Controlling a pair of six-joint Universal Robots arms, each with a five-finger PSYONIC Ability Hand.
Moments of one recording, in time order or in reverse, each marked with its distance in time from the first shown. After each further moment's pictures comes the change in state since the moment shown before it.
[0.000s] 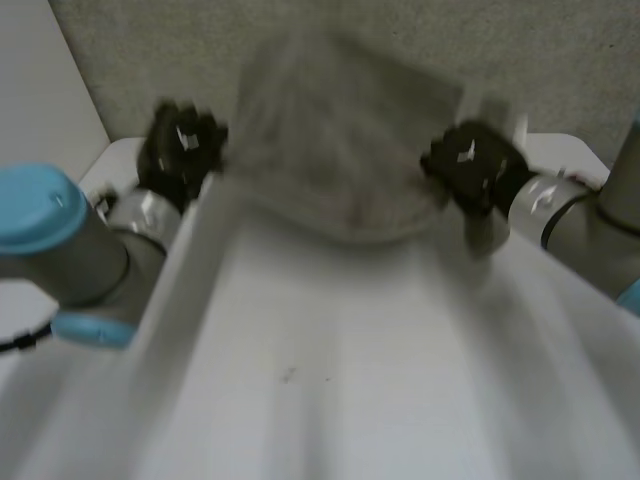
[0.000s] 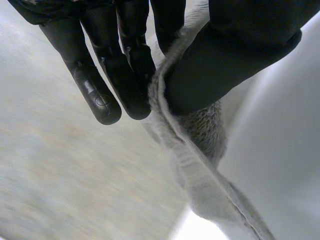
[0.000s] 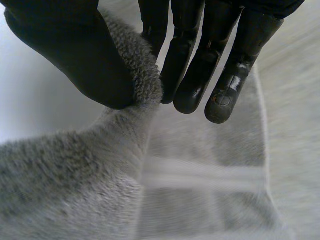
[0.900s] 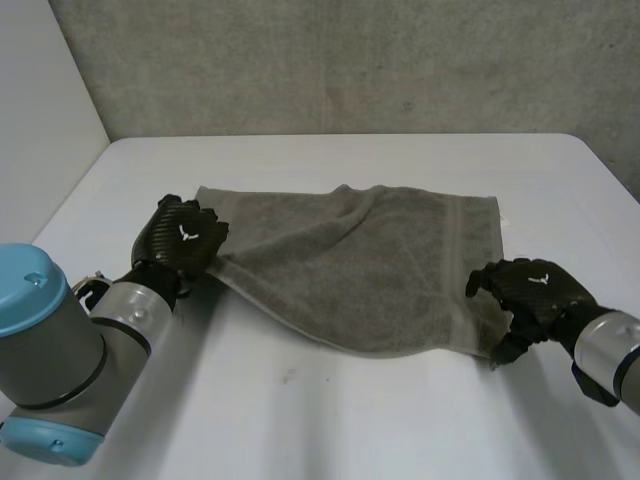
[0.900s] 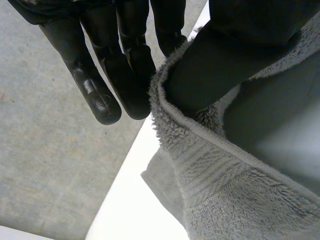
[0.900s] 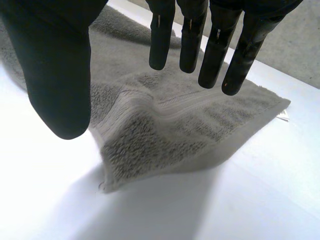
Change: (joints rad) left arm 0.002 0.165 -0.374 -0.086 0.009 0.089; right arm -0.196 -0.317 0.704 -0.023 0.041 0.437; left_hand 0.000 0.000 0.000 0.000 0.000; right_hand -0.546 -0.718 -0.735 -0.742 -0.632
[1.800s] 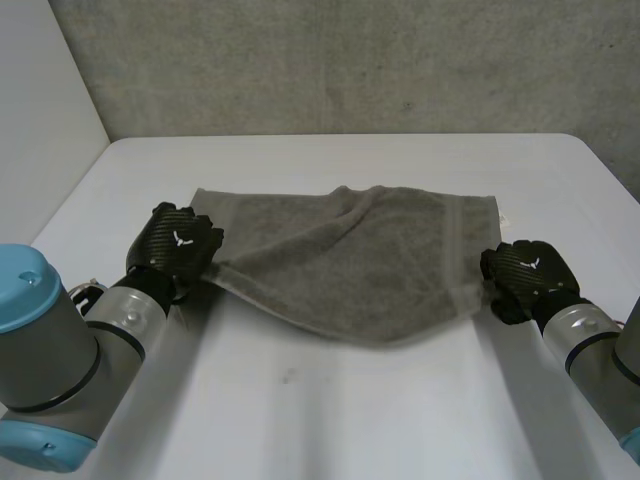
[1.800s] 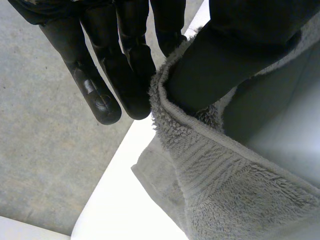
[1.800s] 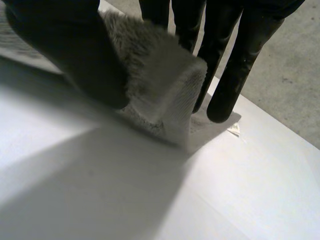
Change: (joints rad) left arm 0.016 0.008 -0.013 -0.027 0.002 -0.027; right arm 0.073 0.203 -0.028 -0.380 0.168 -0.026; left_hand 0.000 0.000 0.000 0.000 0.000; right_hand 0.480 0.567 0.565 0.569 0.540
